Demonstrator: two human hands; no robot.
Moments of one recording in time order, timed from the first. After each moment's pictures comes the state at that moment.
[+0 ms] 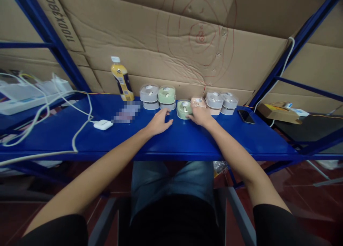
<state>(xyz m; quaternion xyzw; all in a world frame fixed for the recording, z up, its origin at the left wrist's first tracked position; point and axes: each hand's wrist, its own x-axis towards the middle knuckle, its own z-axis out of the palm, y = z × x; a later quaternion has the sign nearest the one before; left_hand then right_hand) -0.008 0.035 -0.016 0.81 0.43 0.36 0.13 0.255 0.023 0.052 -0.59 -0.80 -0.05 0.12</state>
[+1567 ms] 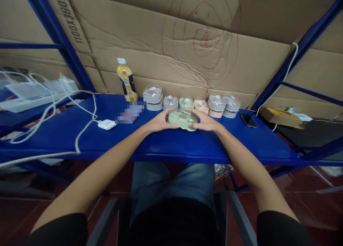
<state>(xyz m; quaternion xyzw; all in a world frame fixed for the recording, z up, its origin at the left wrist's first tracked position) -0.015 0.031 0.007 0.77 0.32 0.40 0.39 0.280 0.013 0.053 -0.35 -0.88 0.23 0.25</state>
